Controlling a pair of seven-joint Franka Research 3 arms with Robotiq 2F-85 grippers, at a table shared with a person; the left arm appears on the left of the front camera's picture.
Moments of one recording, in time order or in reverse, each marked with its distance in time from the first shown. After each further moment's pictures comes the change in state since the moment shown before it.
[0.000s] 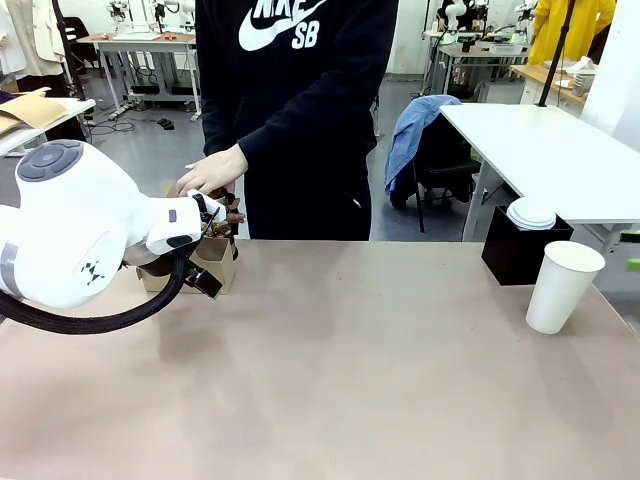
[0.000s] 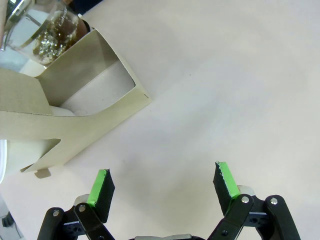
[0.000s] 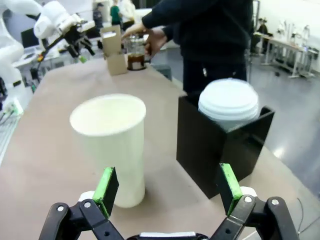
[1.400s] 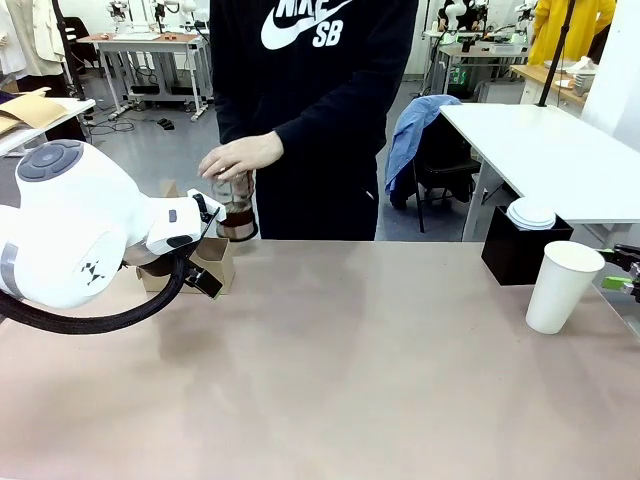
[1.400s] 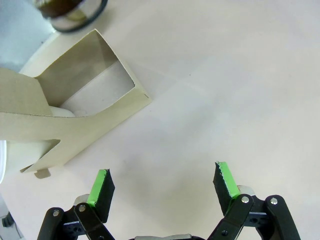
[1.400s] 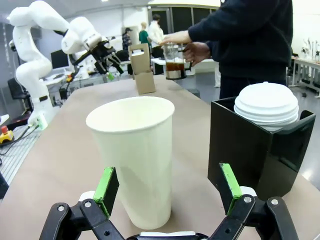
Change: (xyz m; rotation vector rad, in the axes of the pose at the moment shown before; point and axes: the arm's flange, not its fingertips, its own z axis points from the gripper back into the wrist) left arm 0.000 0.000 0.000 0.000 0.000 0.000; right arm -0.036 0.008 -0.037 0.137 -0.143 -0.053
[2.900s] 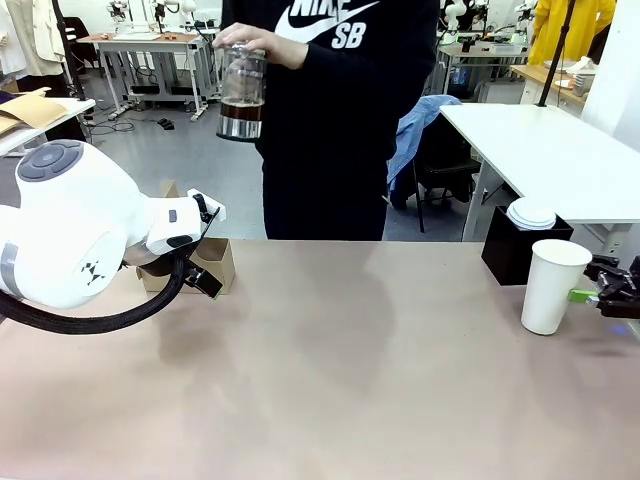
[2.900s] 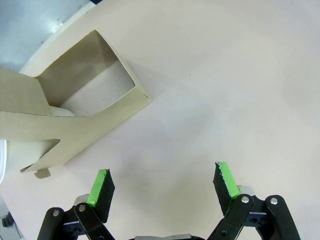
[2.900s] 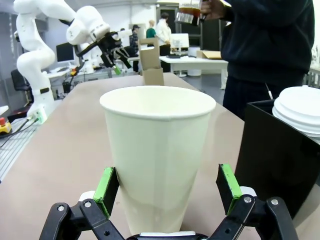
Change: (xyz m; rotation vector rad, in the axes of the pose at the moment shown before) left arm 0.000 0.000 0.000 0.000 0.000 0.000; right arm -0.020 0.018 -0.053 0.038 0.003 0.042
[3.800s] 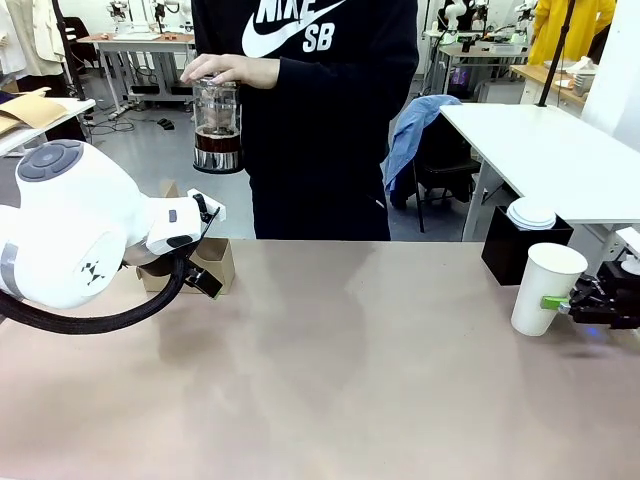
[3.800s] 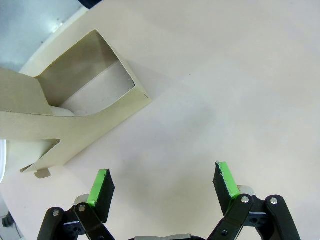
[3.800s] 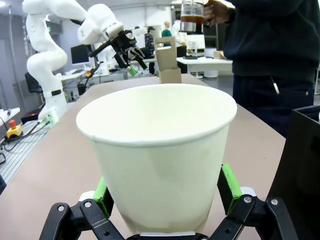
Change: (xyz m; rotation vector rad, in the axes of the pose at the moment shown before) left arm 0.000 0.000 0.000 0.000 0.000 0.000; right arm -0.012 0.006 -0.048 0.079 -0.004 -0.033
